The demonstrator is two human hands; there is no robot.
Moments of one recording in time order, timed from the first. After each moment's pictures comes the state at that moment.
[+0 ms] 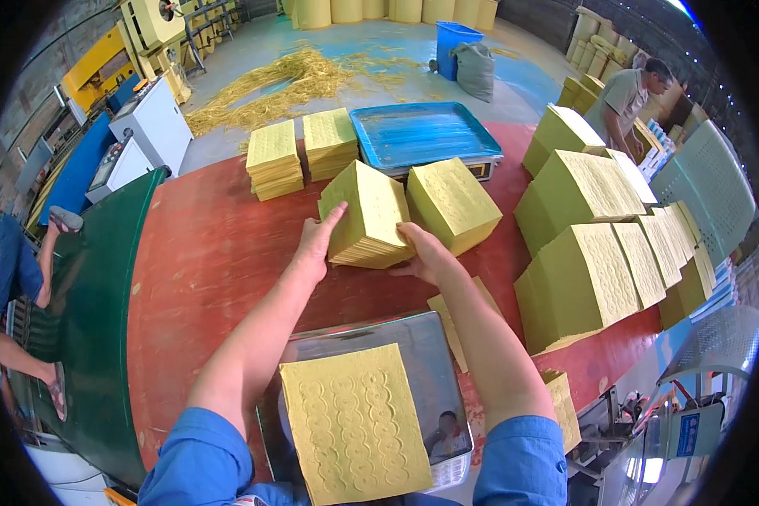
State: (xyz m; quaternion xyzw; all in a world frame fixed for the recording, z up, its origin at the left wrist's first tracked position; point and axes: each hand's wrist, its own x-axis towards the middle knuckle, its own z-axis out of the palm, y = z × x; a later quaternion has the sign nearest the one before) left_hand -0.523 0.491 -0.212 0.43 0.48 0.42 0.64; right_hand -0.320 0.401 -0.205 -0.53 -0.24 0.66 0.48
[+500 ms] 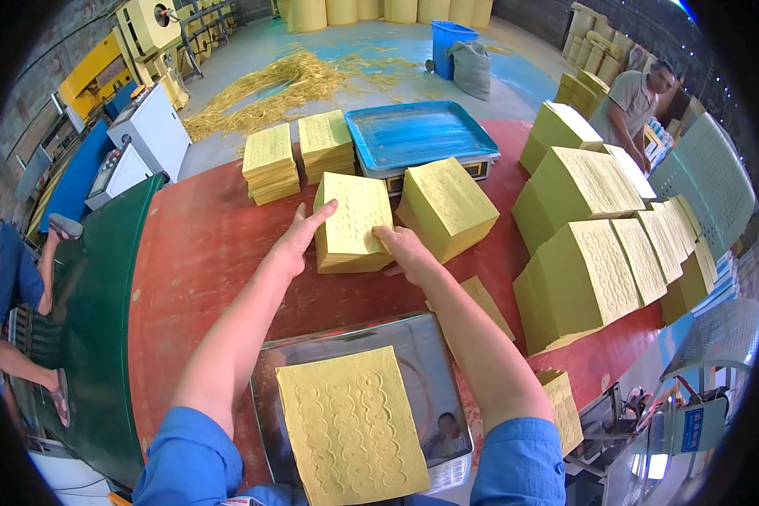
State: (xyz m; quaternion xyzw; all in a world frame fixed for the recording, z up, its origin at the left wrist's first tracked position) left_hand -0.544 0.491 -0.166 0.51 0.54 0.29 0.61; right_hand -0.349 0.409 -0.190 -0.64 -0.35 0.56 0.40
